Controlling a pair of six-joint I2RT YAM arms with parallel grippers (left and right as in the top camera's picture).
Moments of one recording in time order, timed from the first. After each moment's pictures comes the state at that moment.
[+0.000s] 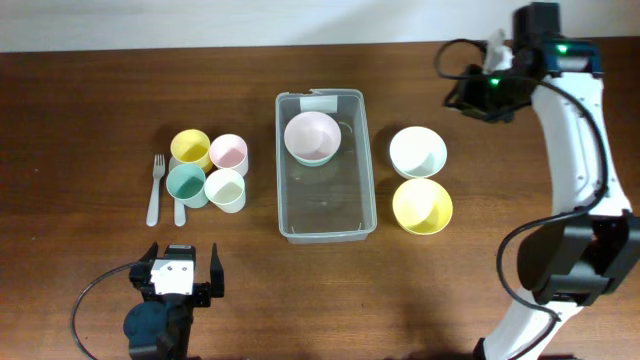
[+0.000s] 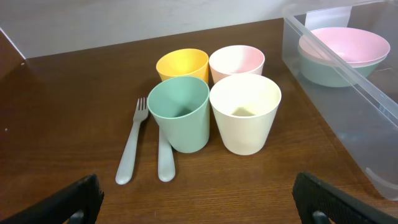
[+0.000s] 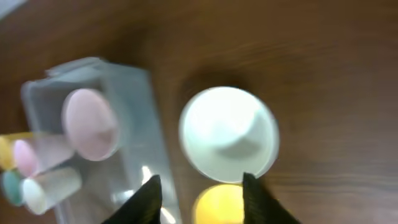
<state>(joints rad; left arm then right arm) 0.09 0.01 0.13 -0.43 0.06 0.16 -0.09 1.99 1.98 -1.22 -0.38 0.22</state>
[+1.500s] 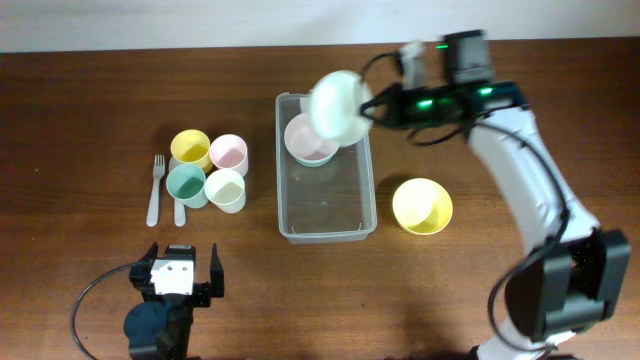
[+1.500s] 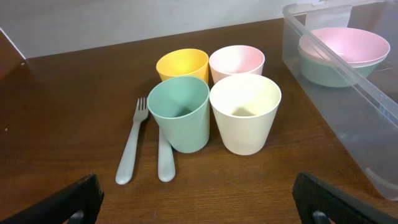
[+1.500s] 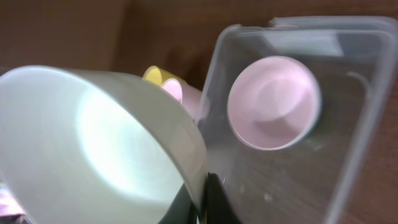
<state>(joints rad) 0.09 0.01 0.13 -0.43 0.06 0.16 0.20 1.82 1.63 -0.72 -0.75 0.29</state>
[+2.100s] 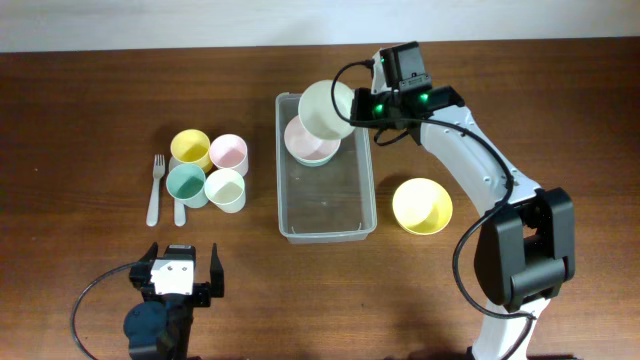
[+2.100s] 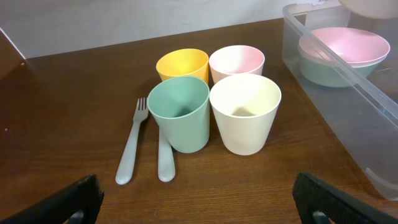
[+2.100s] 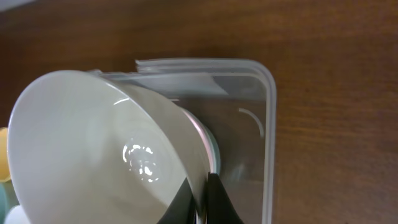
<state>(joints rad) 0.09 0.01 0.13 -0.43 0.06 0.16 0.29 2.01 1.65 -0.54 -0.29 0.40</state>
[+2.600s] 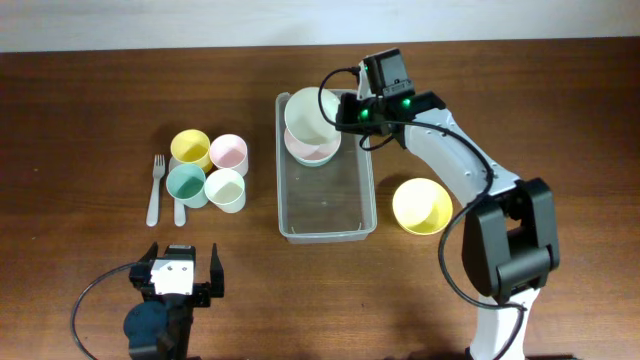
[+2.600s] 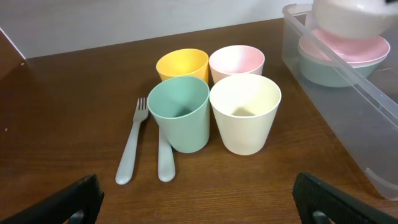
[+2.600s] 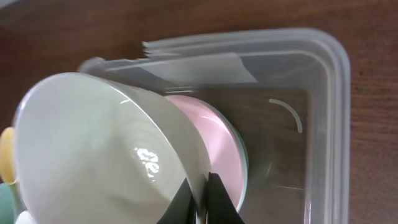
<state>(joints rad) 0.09 0.01 0.13 -0.43 0.06 0.16 0.33 2.08 1.65 -0.49 -0.32 0.46</state>
